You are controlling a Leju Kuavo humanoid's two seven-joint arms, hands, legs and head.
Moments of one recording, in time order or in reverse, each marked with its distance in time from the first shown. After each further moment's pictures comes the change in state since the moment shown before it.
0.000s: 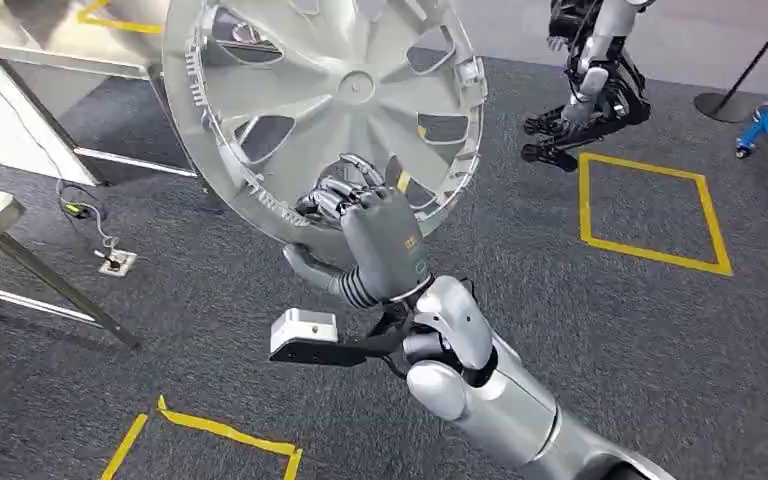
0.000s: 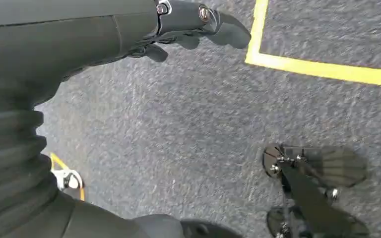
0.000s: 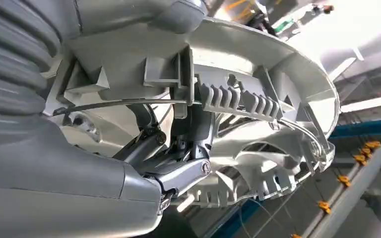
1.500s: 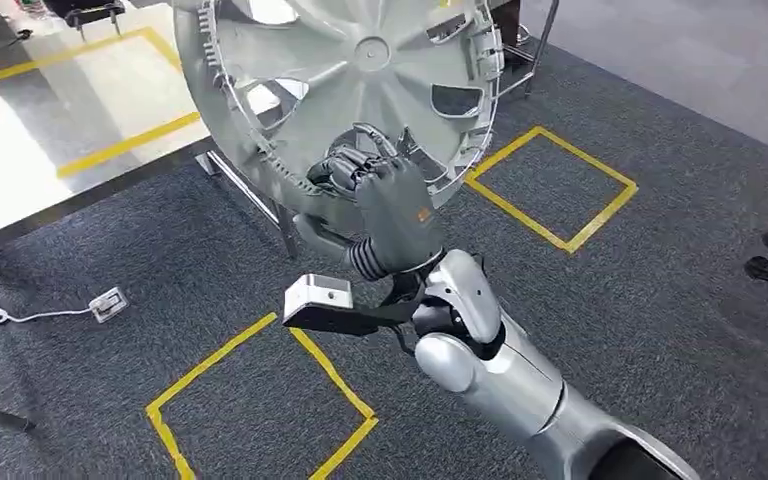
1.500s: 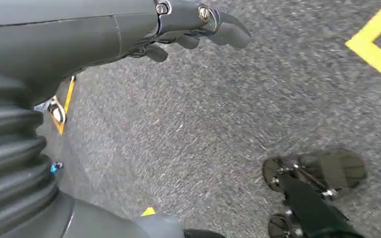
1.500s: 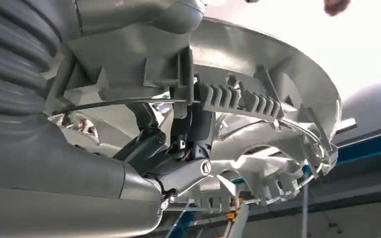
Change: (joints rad) left arm -0.020 0.020 -0.005 -0.002 -0.035 -0.034 0.021; right arm -0.073 -0.038 -0.027 0.017 -0.064 -0.024 -0.007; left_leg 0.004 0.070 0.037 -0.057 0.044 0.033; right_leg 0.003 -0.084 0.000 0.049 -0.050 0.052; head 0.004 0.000
